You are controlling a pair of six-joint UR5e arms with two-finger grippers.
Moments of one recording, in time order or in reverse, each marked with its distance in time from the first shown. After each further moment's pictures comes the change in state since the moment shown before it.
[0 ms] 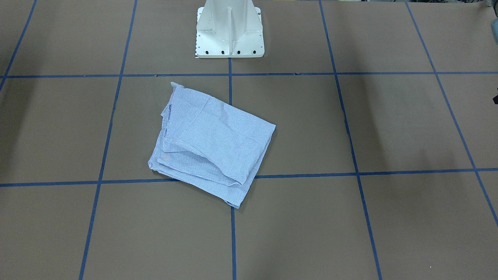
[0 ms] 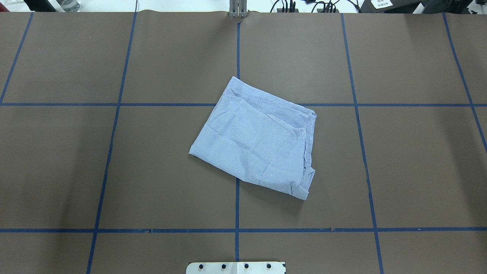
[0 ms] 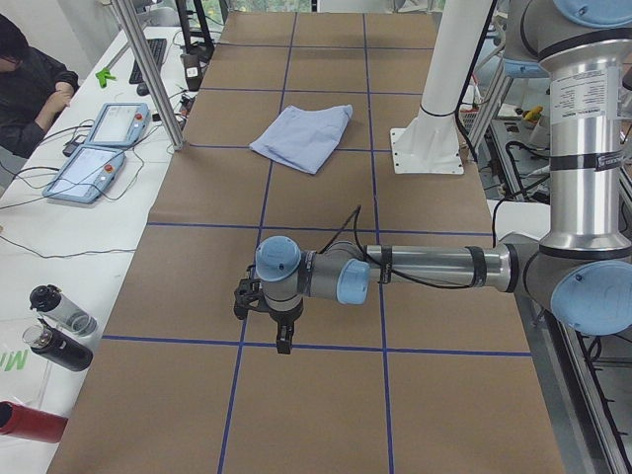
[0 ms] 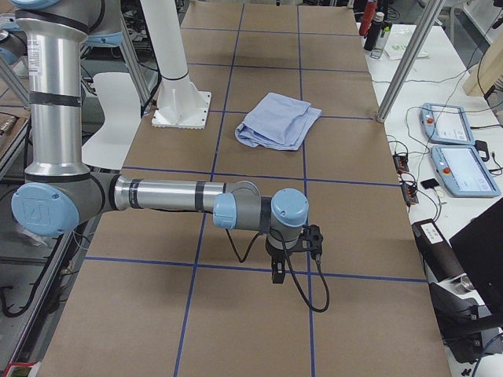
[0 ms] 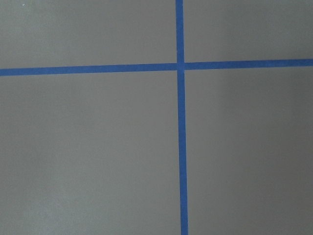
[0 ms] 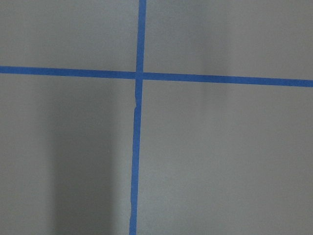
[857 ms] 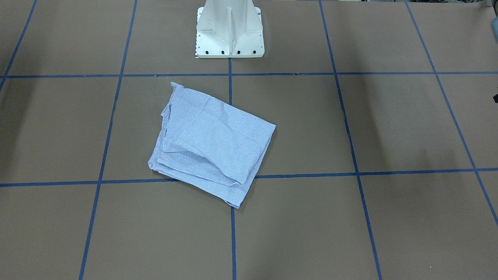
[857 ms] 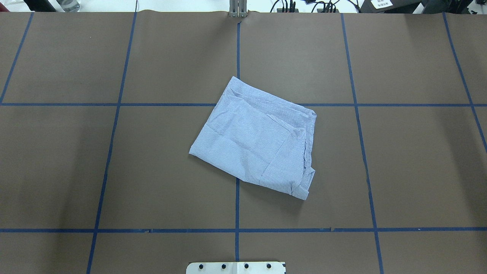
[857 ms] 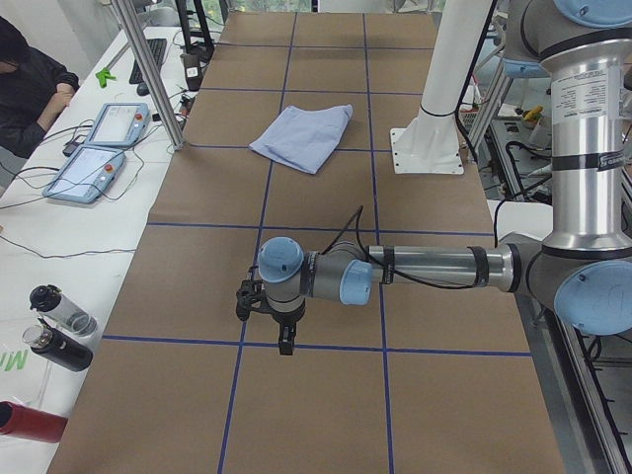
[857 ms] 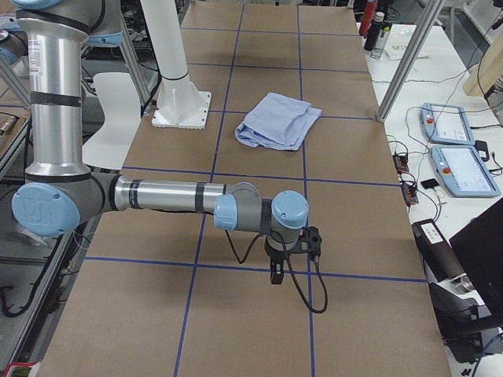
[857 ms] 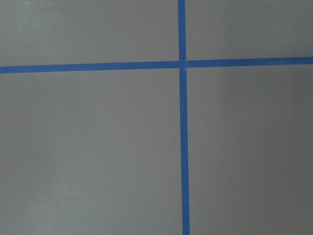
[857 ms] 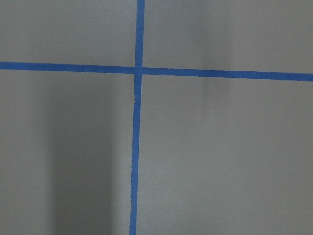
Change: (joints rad) left arm -0.002 0.011 -0.004 0.000 0.002 0.000; right arm -0.017 -0.002 -0.011 -0.002 0.003 0.004
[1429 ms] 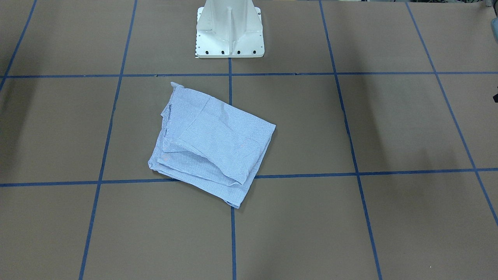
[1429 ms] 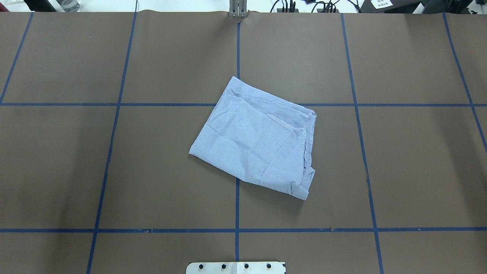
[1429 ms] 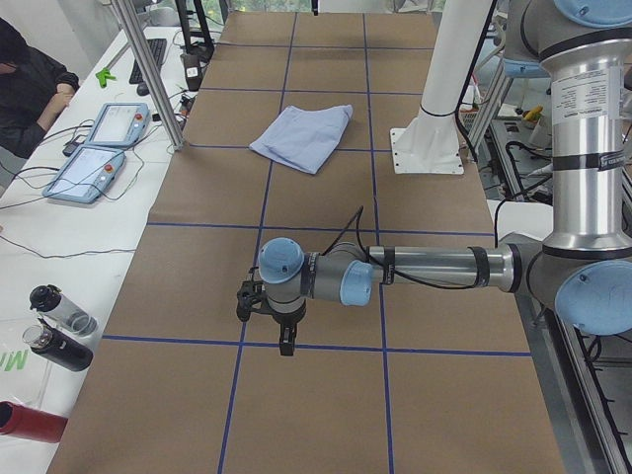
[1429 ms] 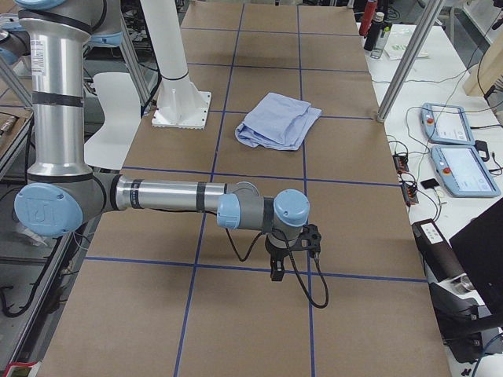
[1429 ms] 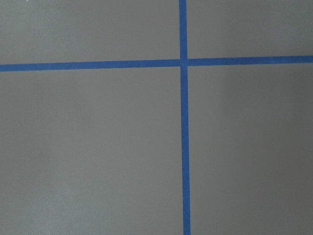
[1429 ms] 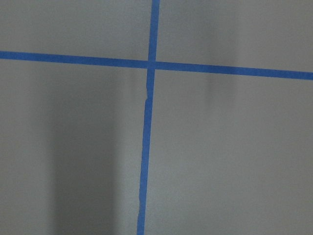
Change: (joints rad) left arm 0.000 0.001 0.001 -0.001 -0.001 0.000; right arm -0.031 0.001 -0.001 0.009 0.003 0.000
